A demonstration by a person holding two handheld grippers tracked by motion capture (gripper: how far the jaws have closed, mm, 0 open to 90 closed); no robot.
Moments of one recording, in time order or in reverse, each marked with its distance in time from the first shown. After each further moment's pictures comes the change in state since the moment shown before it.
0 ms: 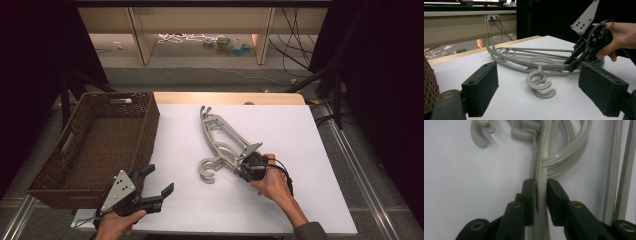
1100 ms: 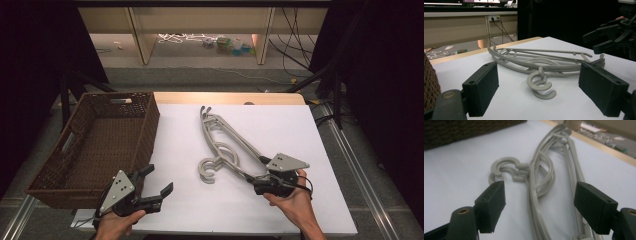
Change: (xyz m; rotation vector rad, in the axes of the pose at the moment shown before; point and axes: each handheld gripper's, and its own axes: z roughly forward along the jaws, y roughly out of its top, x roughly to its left) left arm 0.000 0.001 -0.001 -0.008 0.007 -0.014; right arm 0.019 -0.046 -0.065 -0.455 -0.097 0.125
